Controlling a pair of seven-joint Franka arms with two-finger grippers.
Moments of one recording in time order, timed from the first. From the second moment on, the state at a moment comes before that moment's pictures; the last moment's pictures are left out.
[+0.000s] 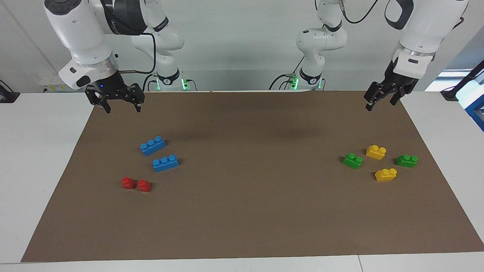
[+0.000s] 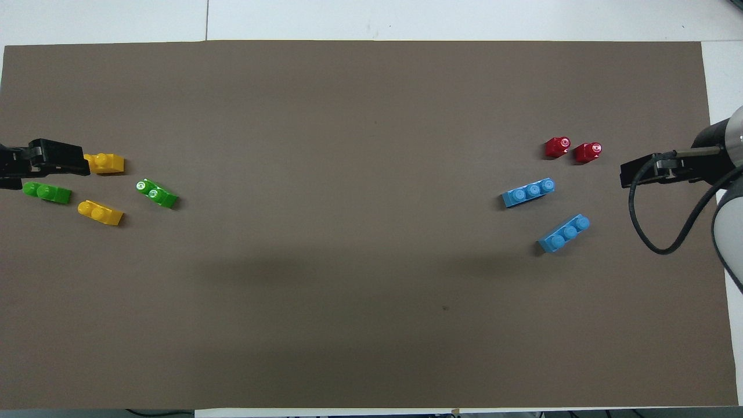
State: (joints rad) left arm 0.03 -0.08 -0.08 -1.69 0.01 1.71 -0.16; right arm -0.02 -0.03 0.04 -1.68 -0.03 1.64 -0.01
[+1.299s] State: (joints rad) left arm 0.03 -0.08 -0.08 -1.63 0.01 1.50 -0.10; right arm -0.02 -0.03 0.04 -1.67 -0.01 1.63 0.01
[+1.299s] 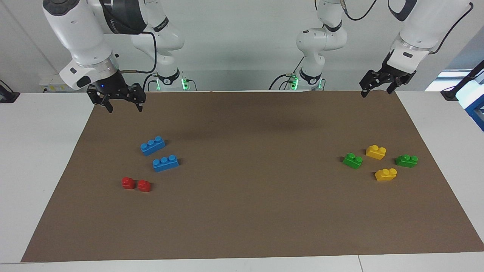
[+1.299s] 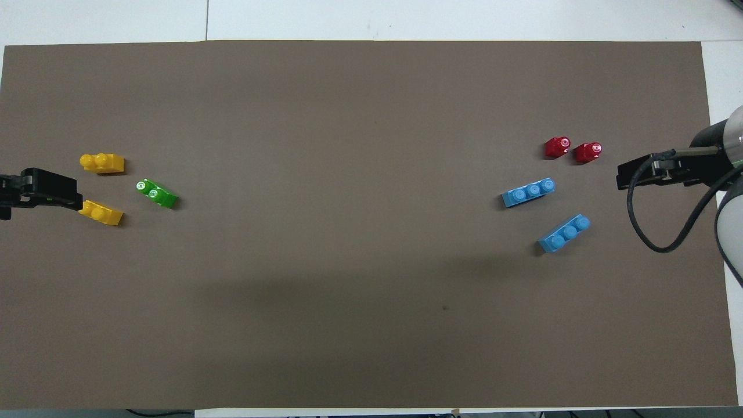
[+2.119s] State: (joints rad) left arm 0.03 -0.08 -0.07 -1.63 -0.03 1.56 -0.10; right arm -0.02 -0.03 0.04 -1.67 -0.01 1.62 0.01
